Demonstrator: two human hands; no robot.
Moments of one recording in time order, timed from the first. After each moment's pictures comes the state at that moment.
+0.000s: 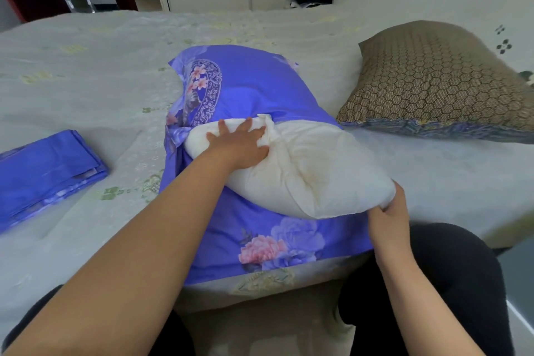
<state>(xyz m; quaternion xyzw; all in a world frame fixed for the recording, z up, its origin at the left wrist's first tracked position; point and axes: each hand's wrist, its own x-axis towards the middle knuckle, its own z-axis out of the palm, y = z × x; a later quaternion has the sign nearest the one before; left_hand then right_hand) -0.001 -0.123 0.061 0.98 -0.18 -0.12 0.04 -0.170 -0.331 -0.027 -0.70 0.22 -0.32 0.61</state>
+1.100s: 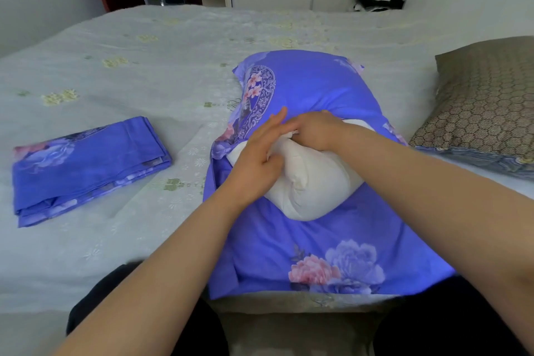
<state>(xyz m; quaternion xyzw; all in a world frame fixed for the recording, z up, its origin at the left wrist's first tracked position) -0.025 -0.042 0.043 0.79 -0.26 0.09 0.55 0.058 -0.200 0.077 -0.98 -0.22 0.03 0.03</state>
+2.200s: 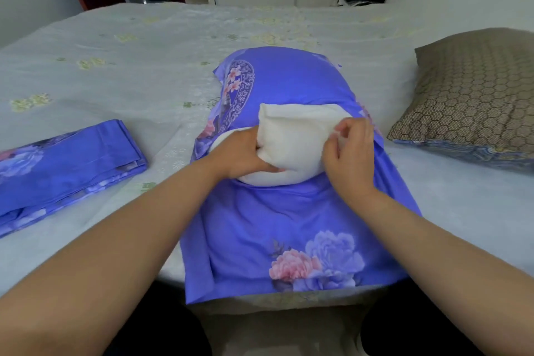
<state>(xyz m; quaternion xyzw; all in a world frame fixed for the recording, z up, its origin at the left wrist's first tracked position) 0.028 -0.050 0.039 0.91 -0.26 0.02 0.32 -0.017 -0.258 0.019 -0.85 -0.02 -0.42 0.33</state>
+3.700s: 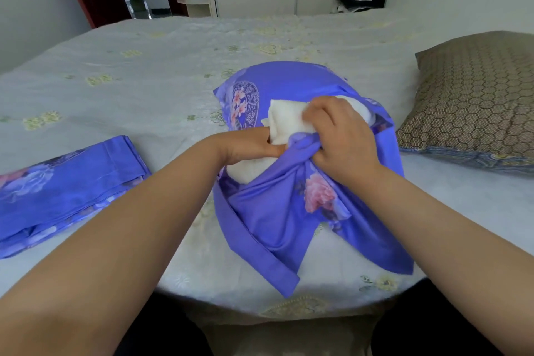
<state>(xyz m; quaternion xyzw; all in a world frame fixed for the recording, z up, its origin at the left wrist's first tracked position) 0.029 -0.067 0.107 0.87 -0.25 -0.23 0.35 -0.008 -0.254 0.078 -0.85 -0.25 -0.45 0.10</state>
